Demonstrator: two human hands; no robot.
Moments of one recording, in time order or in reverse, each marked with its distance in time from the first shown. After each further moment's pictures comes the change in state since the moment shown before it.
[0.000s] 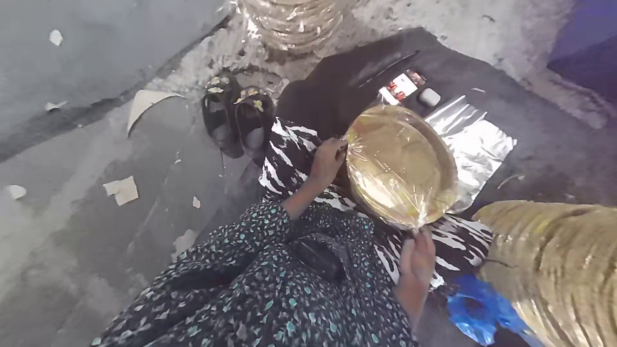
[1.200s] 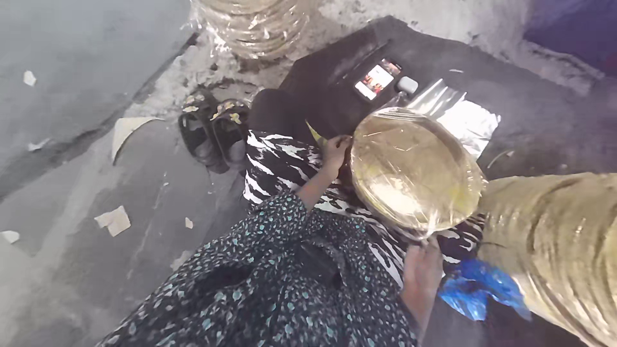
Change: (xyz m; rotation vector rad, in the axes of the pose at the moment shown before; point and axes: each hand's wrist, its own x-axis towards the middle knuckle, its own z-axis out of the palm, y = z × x) left_hand 0.044 0.016 0.067 -0.495 -0.047 -0.372; right_hand -0.014 -0.009 -0.018 0.132 0.189 0.034
